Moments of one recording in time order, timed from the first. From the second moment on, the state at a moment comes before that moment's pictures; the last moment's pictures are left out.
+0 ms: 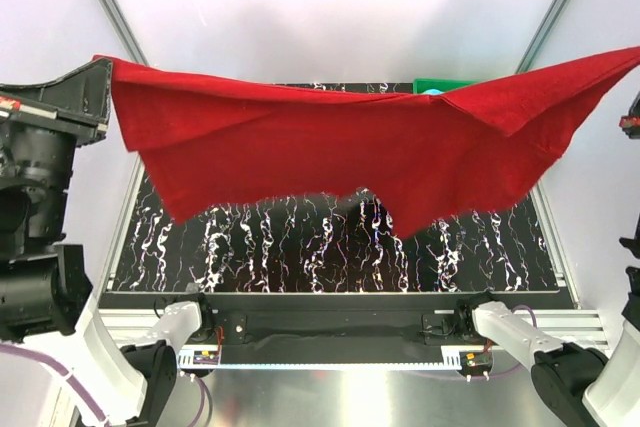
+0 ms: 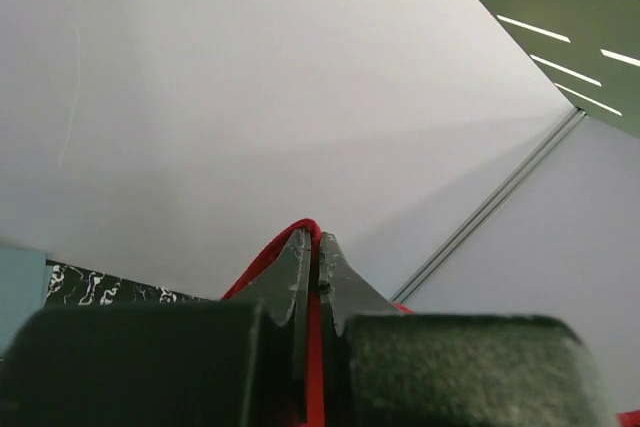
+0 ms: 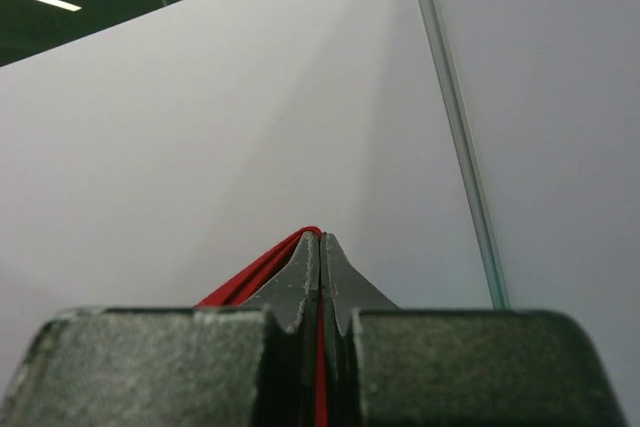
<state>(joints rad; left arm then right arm) 0.16 1.01 2.13 -0.76 0.22 -0.78 0.26 0.97 2.11 -0.54 0.45 0.10</state>
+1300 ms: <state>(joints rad) 0.15 1.06 0.85 -0.73 0.31 -0.65 0.26 0.81 1.25 -0.82 0.19 0.45</state>
